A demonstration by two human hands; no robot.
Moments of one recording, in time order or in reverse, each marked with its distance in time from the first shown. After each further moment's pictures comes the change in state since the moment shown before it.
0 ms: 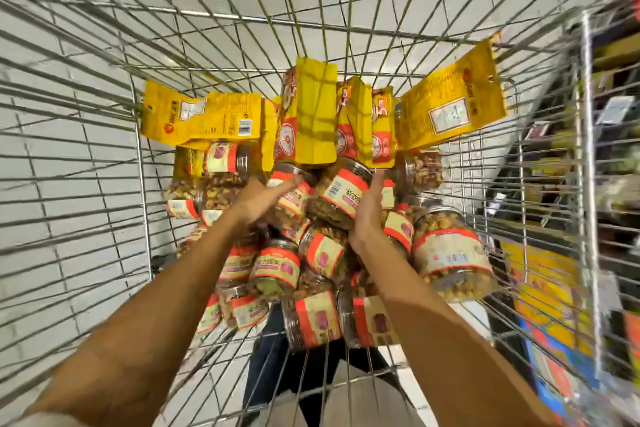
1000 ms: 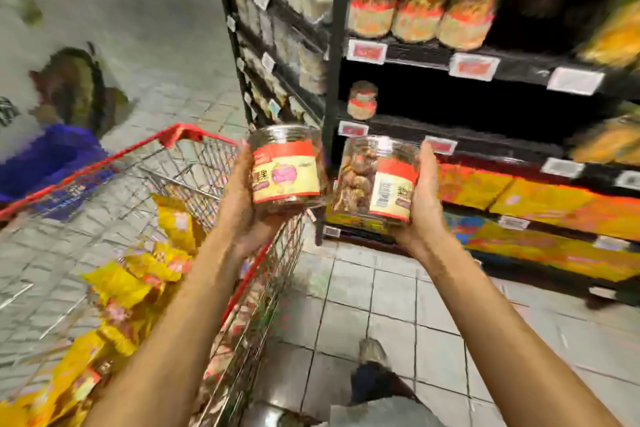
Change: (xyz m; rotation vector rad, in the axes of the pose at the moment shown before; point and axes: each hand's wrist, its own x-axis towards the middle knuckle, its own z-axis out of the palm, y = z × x) left_hand -0.444 0.058 0.189 -0.198 -1.126 0.686; right_hand -0.376 0.108 -0.394 0.935 -0.103 -1.000
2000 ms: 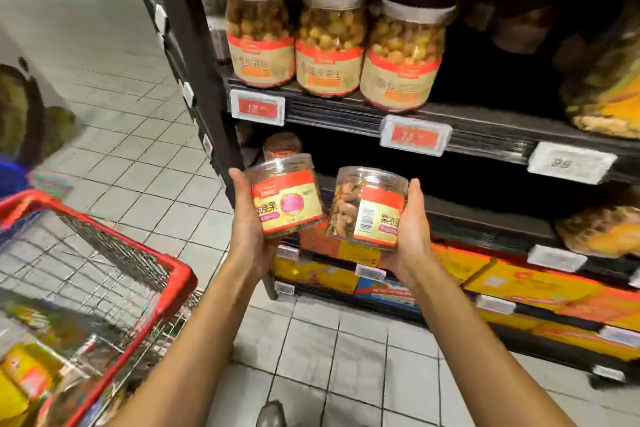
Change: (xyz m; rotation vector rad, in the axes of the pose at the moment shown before) left_hand 0.301 -0.093 0.119 0.024 0.257 0.125; right_hand 0.233 -0.117 -0.175 -0.140 0.344 0.126
